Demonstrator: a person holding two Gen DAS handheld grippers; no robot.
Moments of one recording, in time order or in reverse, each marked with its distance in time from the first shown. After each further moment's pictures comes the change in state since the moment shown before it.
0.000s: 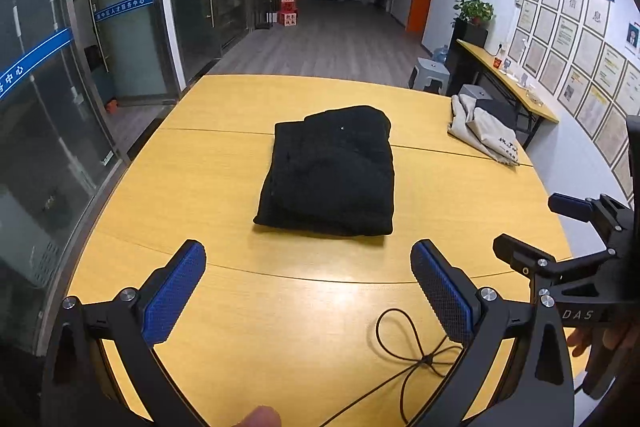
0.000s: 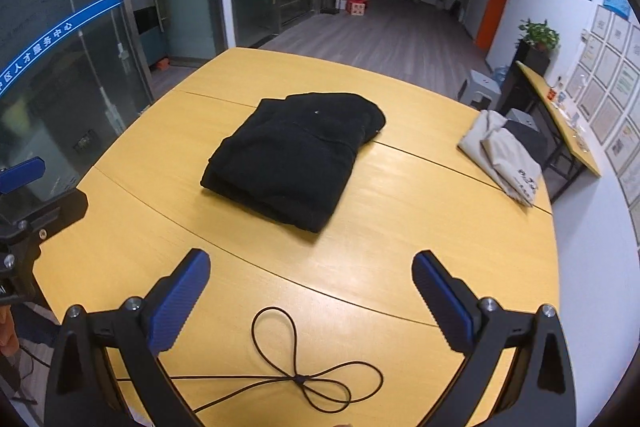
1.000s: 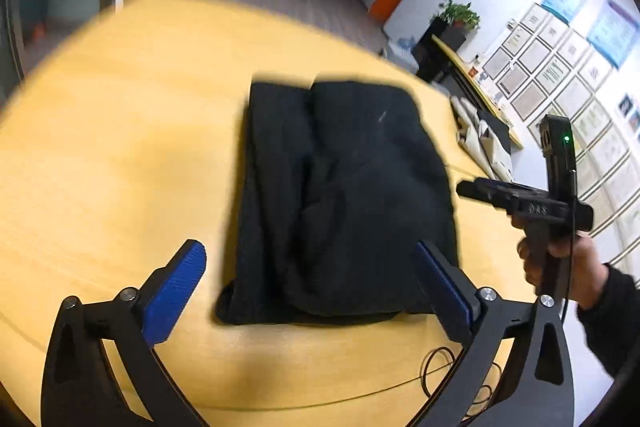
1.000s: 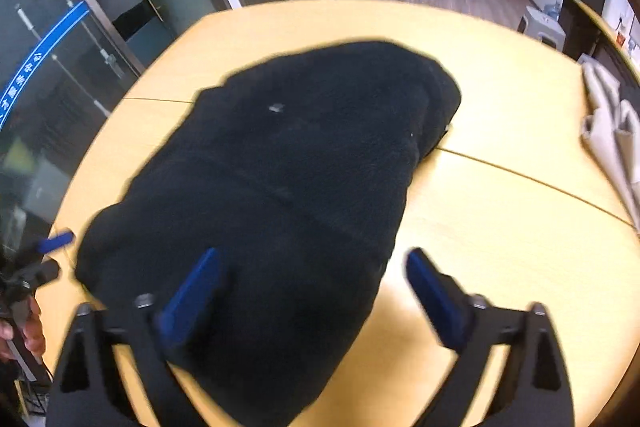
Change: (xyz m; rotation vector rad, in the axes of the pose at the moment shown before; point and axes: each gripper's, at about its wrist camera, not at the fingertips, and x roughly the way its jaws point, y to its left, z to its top) left arm 0.304 0.077 0.054 -0.130 0.111 -0.306; right arm 0.337 -0.071 0.109 0.099 0.140 0.241
